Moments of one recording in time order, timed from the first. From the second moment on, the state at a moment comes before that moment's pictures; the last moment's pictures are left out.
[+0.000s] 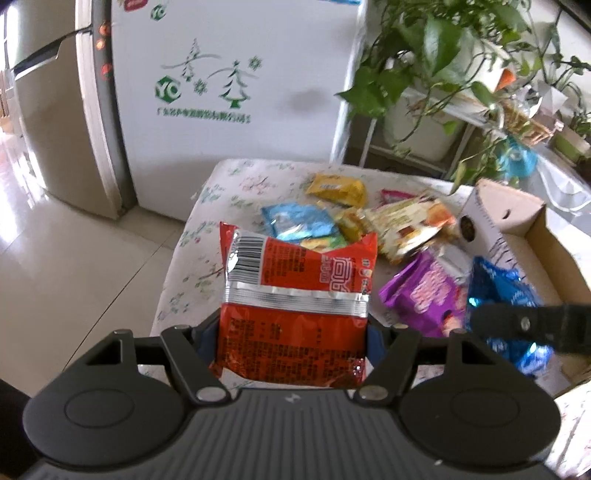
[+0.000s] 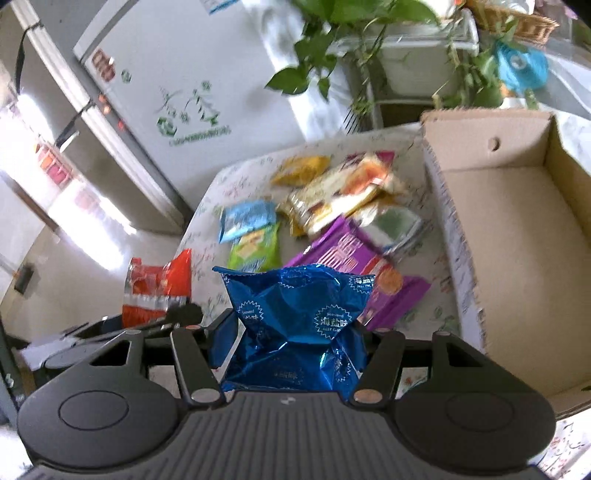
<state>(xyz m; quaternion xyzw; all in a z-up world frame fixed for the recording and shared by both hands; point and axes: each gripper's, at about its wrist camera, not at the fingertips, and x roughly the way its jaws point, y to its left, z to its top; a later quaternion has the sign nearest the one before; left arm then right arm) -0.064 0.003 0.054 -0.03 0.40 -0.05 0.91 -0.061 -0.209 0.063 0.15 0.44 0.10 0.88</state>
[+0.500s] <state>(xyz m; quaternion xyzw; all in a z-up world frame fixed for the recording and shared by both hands) -0.059 -0.081 0.093 -0.04 0.38 -0.16 0.91 -0.073 -0.307 0.095 0.26 0.36 -0.01 0.89</state>
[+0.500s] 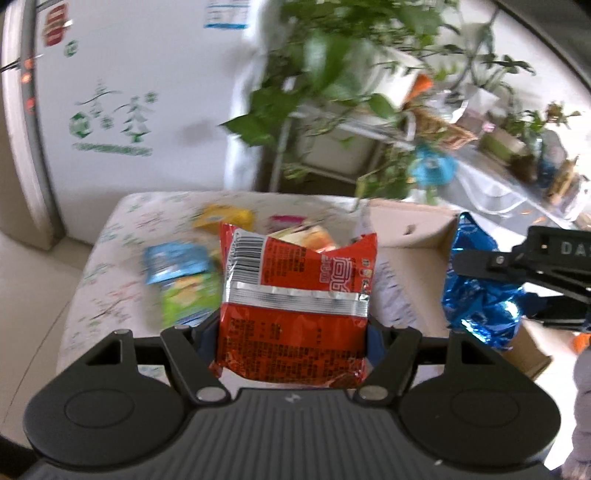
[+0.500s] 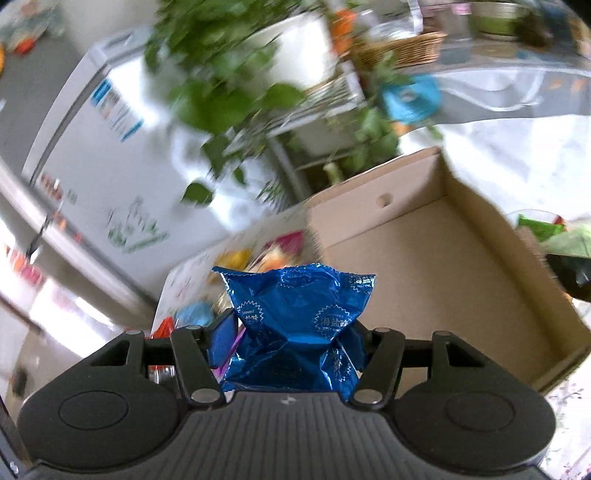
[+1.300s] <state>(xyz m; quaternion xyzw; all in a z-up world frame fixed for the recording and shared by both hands) -0.057 -0.216 0.085 0.00 0.40 -0.27 0.88 -0.090 -0.384 0.086 0.36 0.32 -0.16 0.86</state>
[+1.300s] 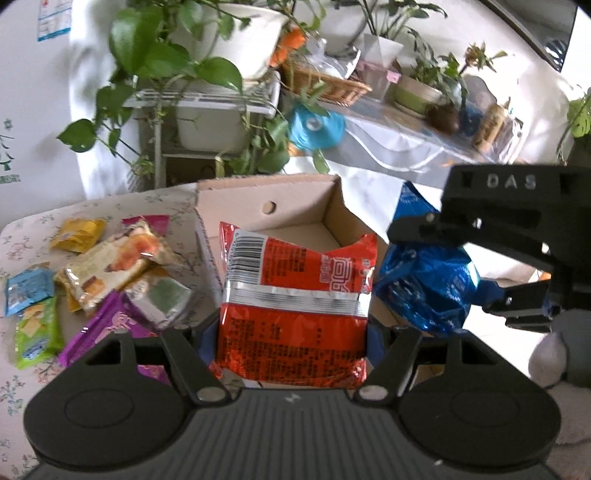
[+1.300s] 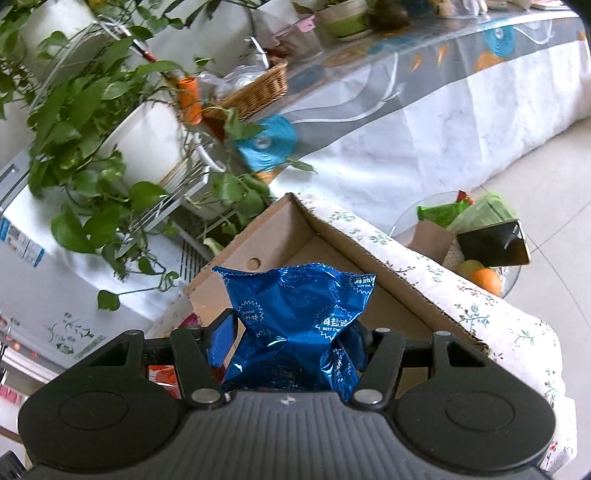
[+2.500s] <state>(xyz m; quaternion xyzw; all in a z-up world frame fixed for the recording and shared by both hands) -0.001 -0.074 0.098 -0.02 0.40 -0.15 0.91 -0.063 -0.329 0.095 0.27 0.30 -0.03 0.91</state>
